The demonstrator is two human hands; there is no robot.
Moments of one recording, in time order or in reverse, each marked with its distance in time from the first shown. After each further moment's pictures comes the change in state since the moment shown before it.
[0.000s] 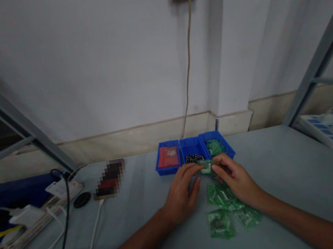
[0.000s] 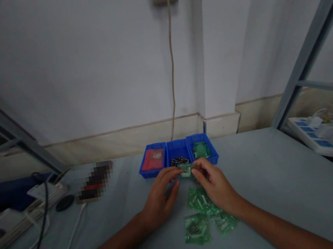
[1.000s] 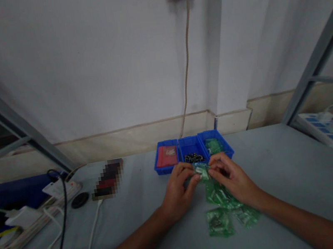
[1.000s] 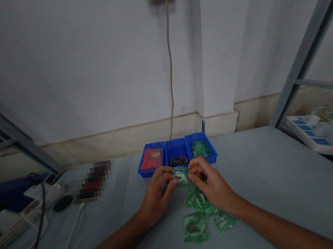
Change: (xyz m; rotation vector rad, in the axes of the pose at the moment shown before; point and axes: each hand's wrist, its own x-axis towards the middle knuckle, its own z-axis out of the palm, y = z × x) left_hand 0.005 -0.001 -0.002 -0.056 0.062 -0.107; right_hand -0.003 -0.004 0.003 0.129 -0.057 0.010
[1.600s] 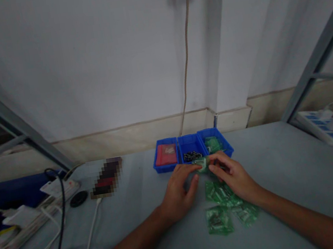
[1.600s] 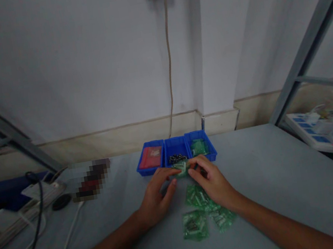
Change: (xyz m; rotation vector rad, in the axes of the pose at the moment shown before) left_hand -0.002 0.006 -0.002 -0.011 -0.033 0.112; right_hand 0.004 0.004 -0.005 -0.061 0.045 0.001
